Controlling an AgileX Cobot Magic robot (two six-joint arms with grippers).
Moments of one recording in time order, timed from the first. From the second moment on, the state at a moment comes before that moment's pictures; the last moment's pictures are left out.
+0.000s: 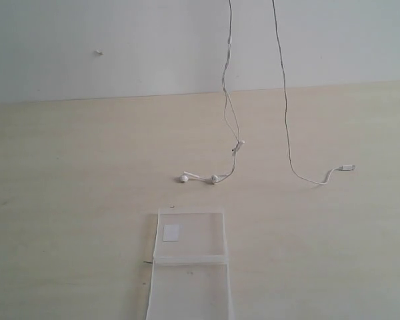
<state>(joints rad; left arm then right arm) 0.15 0.01 0.00 -0.14 0.36 0.08 0.49 1.41 -1.44 0.11 0.25 -0.13</state>
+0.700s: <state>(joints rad) 0.15 0.01 0.00 -0.21 -0.08 -0.18 0.49 1.41 -1.61 0.13 0.34 -0.14</state>
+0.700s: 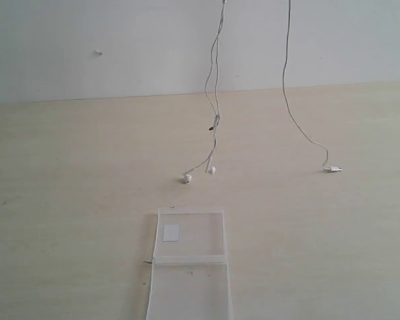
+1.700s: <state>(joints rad) 0.14 0.47 -0.27 -1.65 0.62 1.36 0.49 1.40 -1.79 0.32 0.44 -0.42</state>
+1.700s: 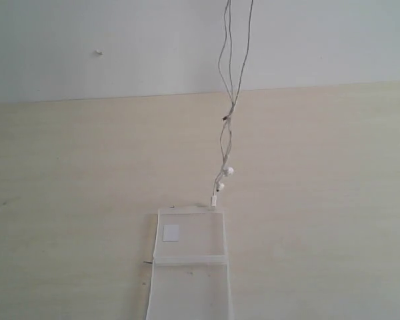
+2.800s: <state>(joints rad) -0.43 1.59 -1.01 -1.73 0.25 1.66 0.49 1.40 -1.79 0.27 0.43 -0.46</state>
